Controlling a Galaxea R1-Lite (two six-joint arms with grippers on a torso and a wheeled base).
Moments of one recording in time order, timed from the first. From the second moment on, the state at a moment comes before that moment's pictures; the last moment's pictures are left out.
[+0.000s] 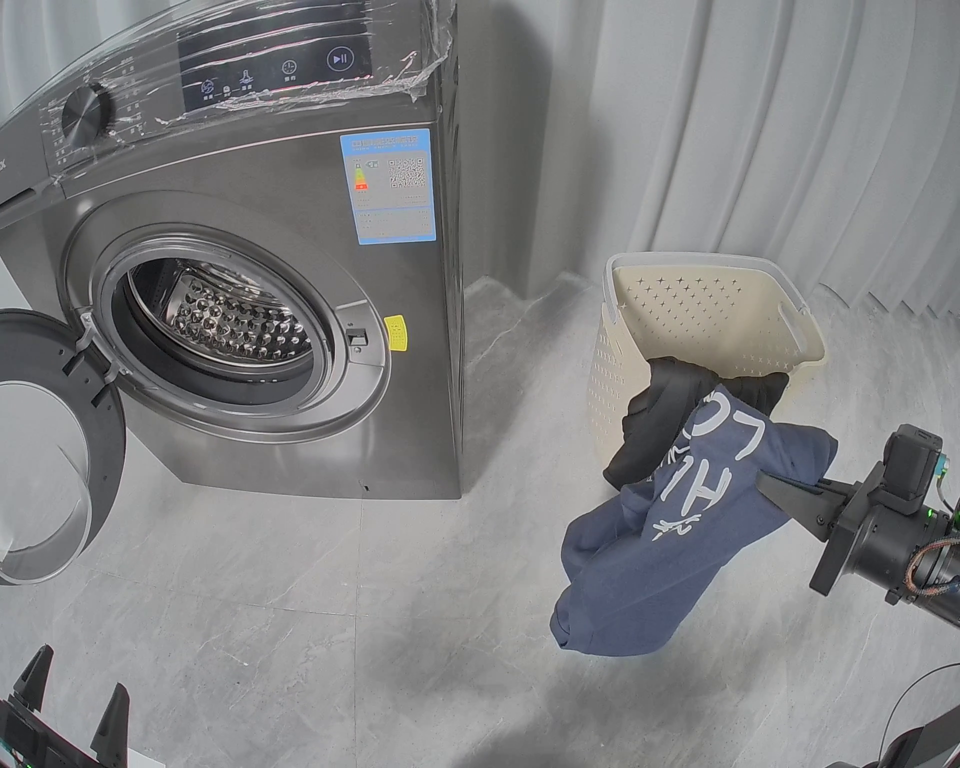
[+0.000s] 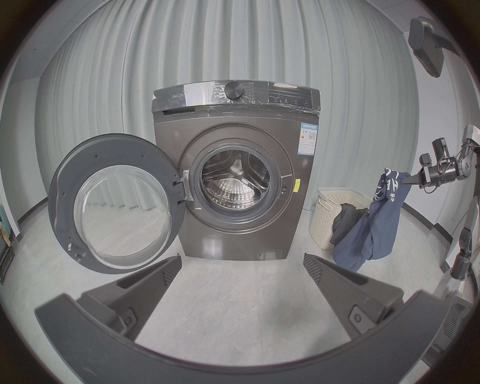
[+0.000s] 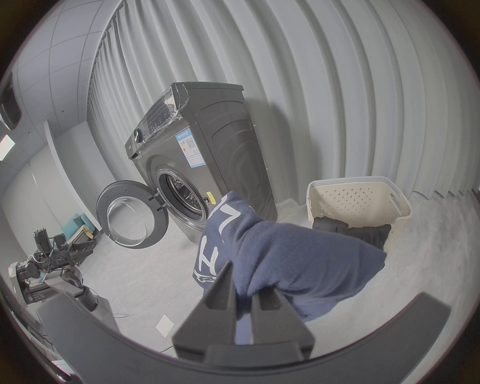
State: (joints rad) left arm 0.00 0.02 -0.02 0.00 0.00 -0.02; right arm 0.62 1.20 -0.38 -0.71 -0.05 0.12
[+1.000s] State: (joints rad) left arm 0.00 0.02 -0.02 0.00 0.00 -0.02; right arm 0.60 1.21 -0.38 -0.71 -0.05 0.12
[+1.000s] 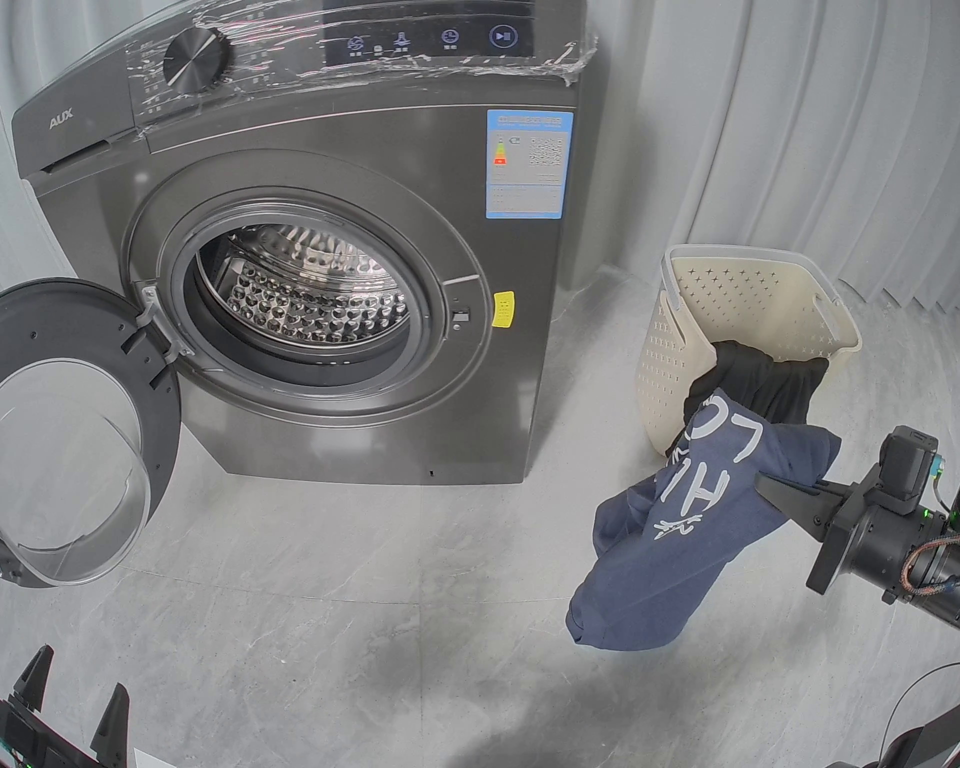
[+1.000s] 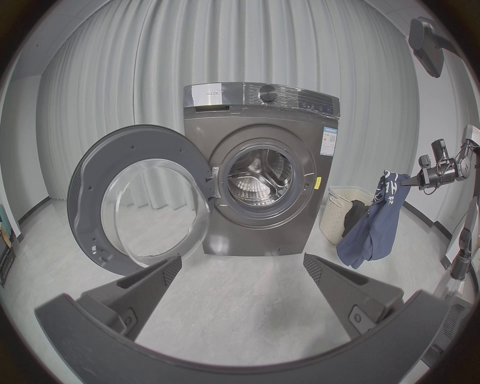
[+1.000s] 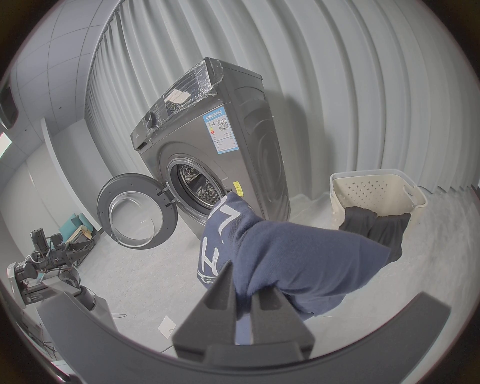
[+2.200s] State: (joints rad) left arm 0.00 0.02 -0.02 0.00 0.00 -0.02; right arm 0.58 1.21 -0.38 -0.71 -0.06 0.12
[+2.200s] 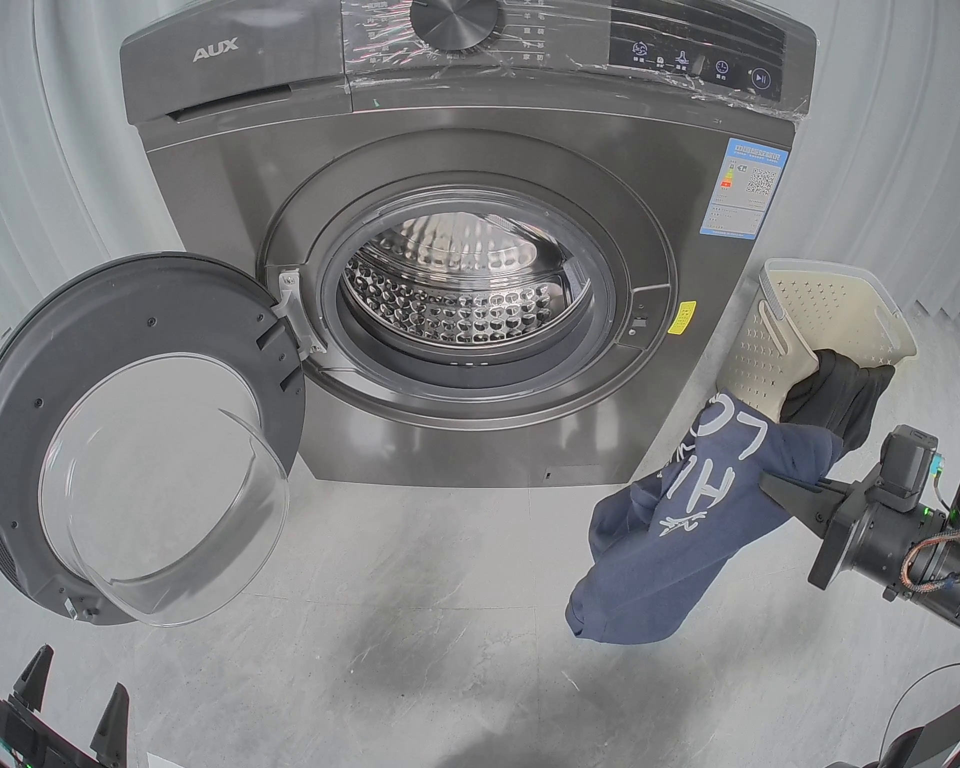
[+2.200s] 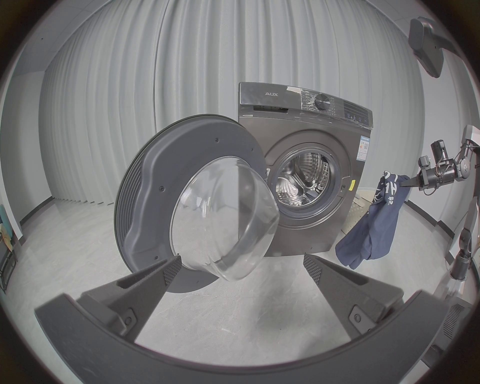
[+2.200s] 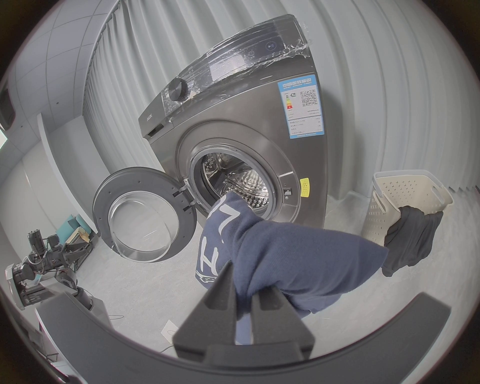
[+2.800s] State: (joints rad) left arm 0.00 0.02 -0.02 0.00 0.00 0.02; right arm 0.64 1.24 -0.39 -0.71 -0.06 0.19
